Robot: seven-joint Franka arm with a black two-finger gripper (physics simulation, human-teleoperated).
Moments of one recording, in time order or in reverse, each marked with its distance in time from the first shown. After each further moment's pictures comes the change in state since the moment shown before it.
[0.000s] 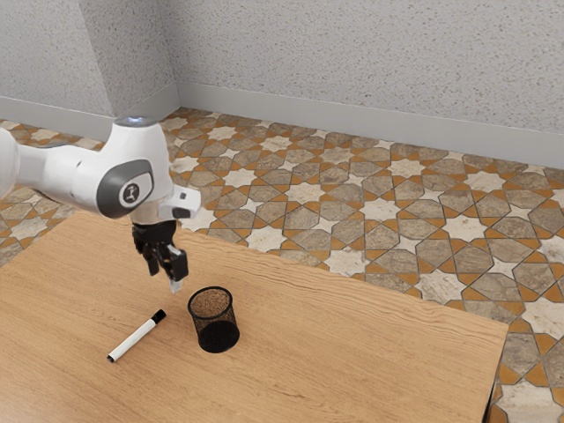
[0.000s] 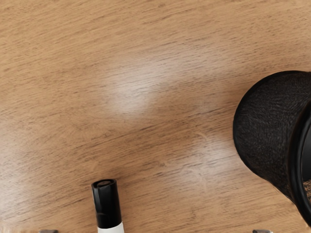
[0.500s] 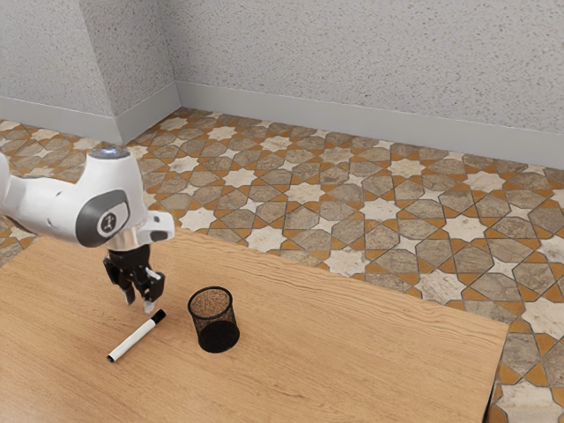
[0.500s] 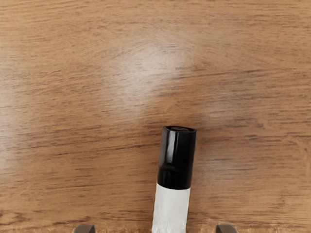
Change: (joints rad) arm 0.105 0.014 -0.005 -0.126 0.025 0.128 -0.154
